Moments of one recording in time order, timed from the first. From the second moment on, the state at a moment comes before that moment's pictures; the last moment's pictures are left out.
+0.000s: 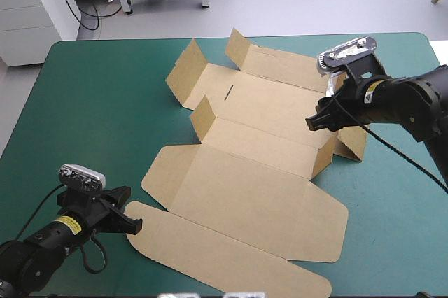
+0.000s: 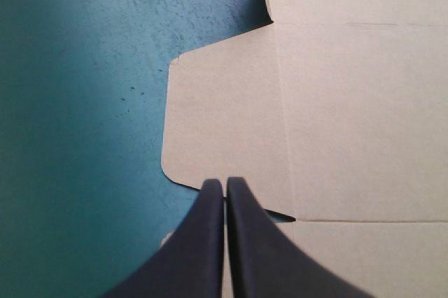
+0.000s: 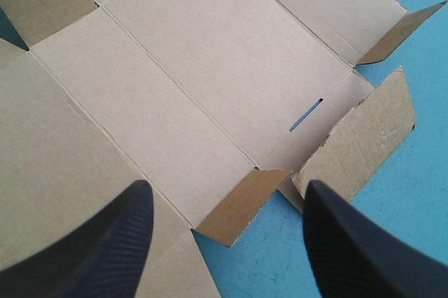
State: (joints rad) left arm -0.34 0.61 -0.49 -0.18 0.56 0.13; right arm 0.39 1.26 -1.59 -0.07 1.22 -0.08
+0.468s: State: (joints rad) left arm -0.34 0.61 -0.49 -0.18 0.56 0.13; right arm 0.39 1.26 -1.58 -0.07 1.21 -0.07
